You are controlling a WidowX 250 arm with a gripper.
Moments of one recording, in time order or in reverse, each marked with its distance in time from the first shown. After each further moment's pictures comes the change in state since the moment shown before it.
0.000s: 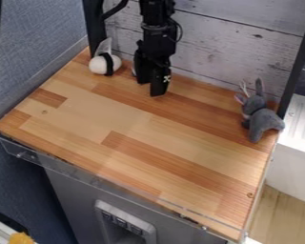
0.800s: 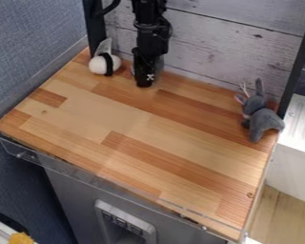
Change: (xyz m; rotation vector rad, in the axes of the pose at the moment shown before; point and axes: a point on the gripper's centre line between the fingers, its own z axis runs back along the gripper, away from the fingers) arm -0.006 0.014 -0.002 0.028 -0.006 -0.281
